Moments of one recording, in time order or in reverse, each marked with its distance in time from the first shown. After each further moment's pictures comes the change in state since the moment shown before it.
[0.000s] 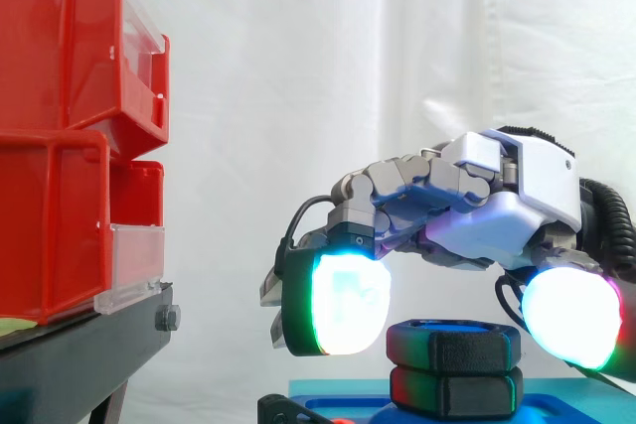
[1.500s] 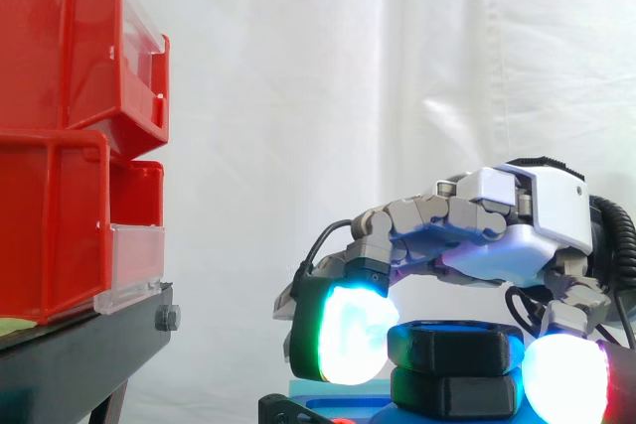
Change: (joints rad) arm -0.028 0.000 -0.002 -0.060 -0.055 -0.055
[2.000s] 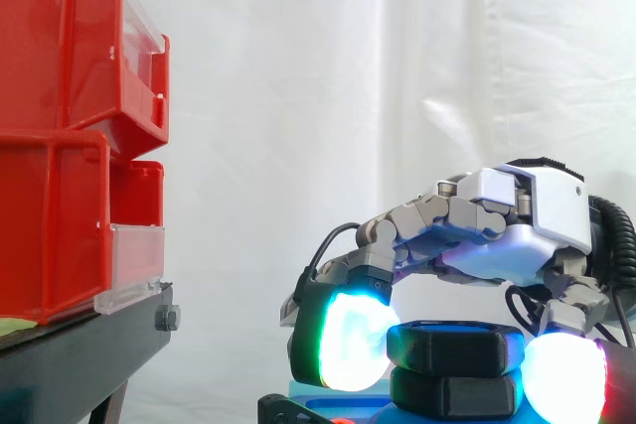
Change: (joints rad) arm -0.004 0.000 0.000 0.003 -0.001 0.000
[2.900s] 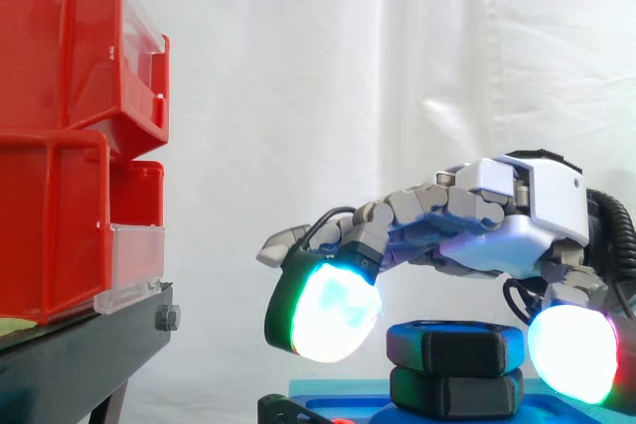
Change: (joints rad) arm 0.000 0.002 0.011 0.001 -0.001 0.003
